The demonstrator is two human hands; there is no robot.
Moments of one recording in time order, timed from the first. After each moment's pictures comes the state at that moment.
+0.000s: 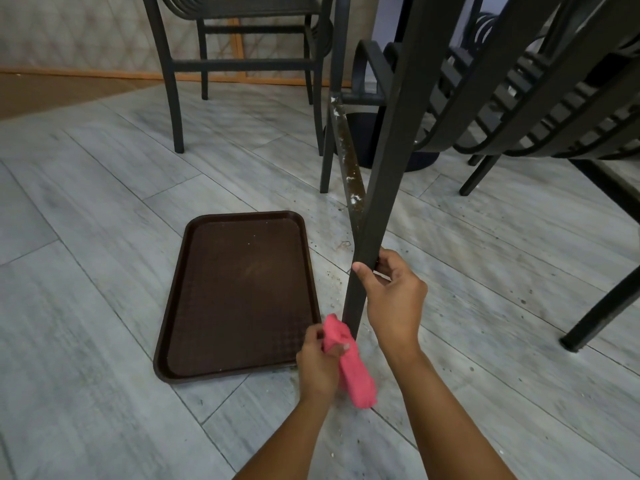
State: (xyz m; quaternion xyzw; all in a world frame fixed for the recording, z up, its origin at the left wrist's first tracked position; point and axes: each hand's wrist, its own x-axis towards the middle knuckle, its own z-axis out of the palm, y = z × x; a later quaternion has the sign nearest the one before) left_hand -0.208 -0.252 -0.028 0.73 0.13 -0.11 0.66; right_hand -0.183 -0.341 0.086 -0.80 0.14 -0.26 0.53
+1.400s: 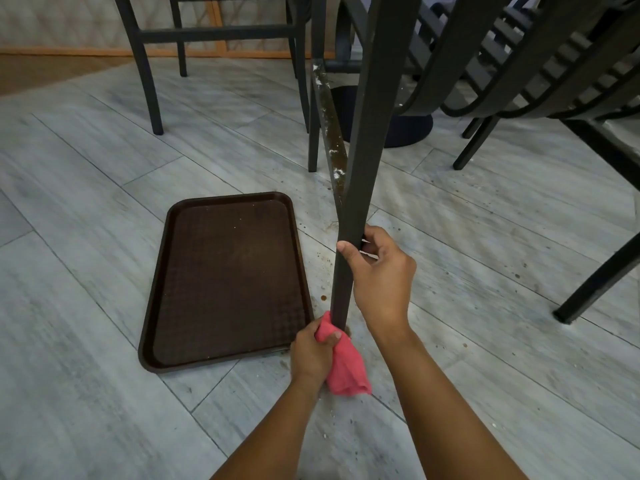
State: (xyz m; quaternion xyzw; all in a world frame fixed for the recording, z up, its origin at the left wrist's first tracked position) left_hand -0.204 -0.258 -0.045 0.79 0.12 -0.17 0.58; right_hand -0.182 -0.344 0.086 -0.80 0.13 -0.26 0.52
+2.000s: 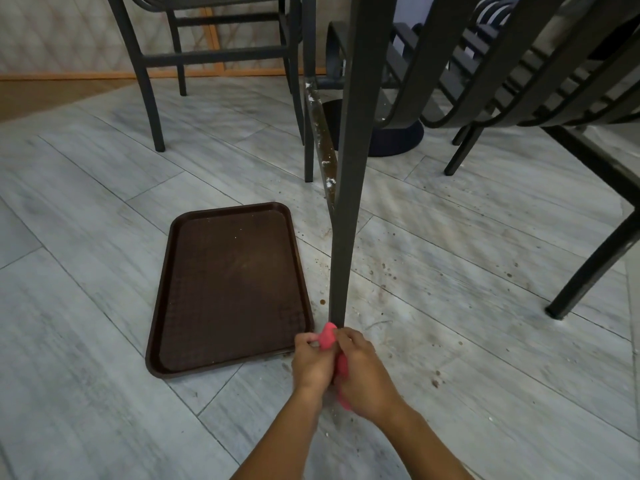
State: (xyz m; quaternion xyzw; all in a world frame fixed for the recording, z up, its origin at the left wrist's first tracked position) left_hand -0.227 -0.261 -0.034 0.70 0.25 -0.17 0.65; right_hand -0.264 -0.343 -0.006 -0.93 0.03 0.08 0.36
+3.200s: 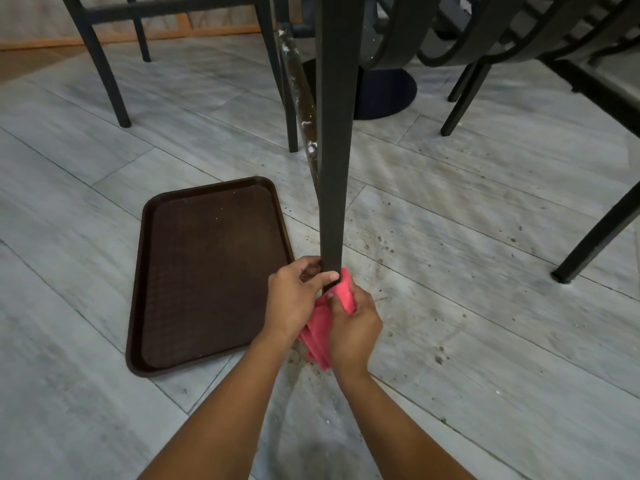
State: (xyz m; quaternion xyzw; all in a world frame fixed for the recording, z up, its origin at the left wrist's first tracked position) left_hand -0.158 -0.246 0.007 0.80 -0.05 -0.06 0.59; right_hand -0.217 -0.312 -0.025 -0.72 0.33 -0.23 0.56
